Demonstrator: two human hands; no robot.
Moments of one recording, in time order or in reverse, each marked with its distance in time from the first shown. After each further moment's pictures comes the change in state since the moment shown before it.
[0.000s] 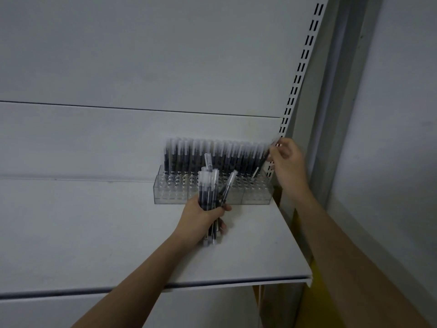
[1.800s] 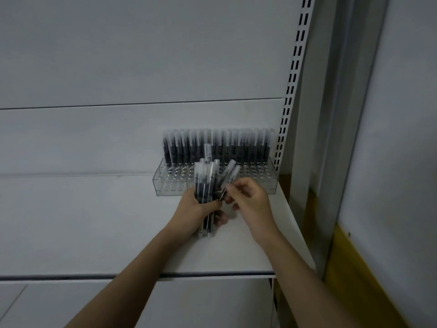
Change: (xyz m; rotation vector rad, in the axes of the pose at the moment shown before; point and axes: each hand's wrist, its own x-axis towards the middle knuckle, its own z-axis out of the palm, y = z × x) left_hand 0.000 -0.002 0.009 0.058 0.023 0.069; right_hand -0.093 0.037 0.039 0.314 -0.284 0.279
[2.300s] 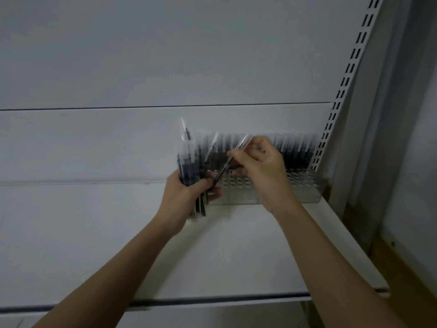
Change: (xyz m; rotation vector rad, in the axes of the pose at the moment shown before) left_hand 0.017 0.027 -0.115 -0.274 0.096 0.131; right_hand 0.041 -0.061 0.100 0.094 -0.009 -0.159
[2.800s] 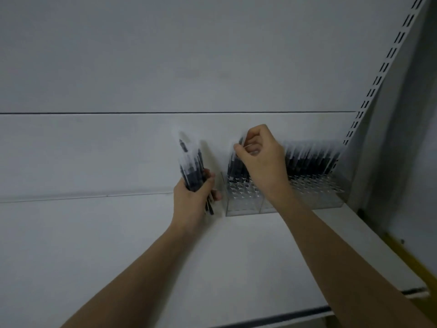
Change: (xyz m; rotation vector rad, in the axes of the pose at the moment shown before) left_hand 0.039 -0.015 -0.070 0.053 0.149 0.008; right_hand 0.045 0.021 0.080 -0.644 0.206 -0.292
